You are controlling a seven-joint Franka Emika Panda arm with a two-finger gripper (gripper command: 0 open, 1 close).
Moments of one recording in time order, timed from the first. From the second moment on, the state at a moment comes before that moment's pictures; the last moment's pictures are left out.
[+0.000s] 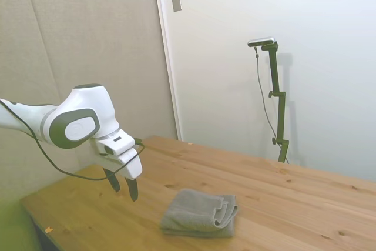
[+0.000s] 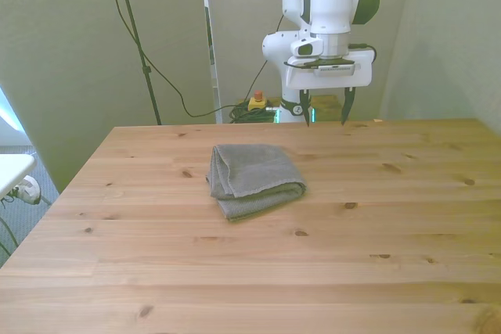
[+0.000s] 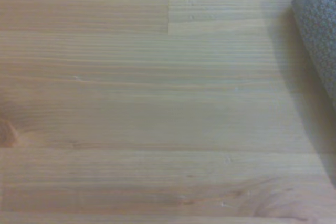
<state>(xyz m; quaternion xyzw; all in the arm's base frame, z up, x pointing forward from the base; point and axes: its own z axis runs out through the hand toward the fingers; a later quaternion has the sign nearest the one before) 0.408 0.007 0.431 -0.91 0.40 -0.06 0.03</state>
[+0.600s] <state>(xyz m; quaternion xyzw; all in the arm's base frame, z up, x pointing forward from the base) 0.429 -0.193 0.453 -0.85 0.52 -0.08 0.05</state>
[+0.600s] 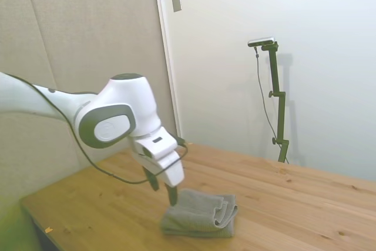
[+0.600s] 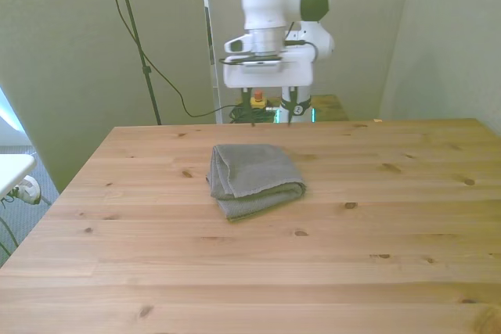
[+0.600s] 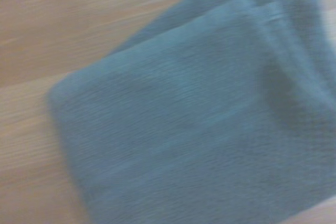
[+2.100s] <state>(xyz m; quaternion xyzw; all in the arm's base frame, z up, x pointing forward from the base) 0.451 -0.291 0.369 -0.86 0.45 -0.07 0.23</state>
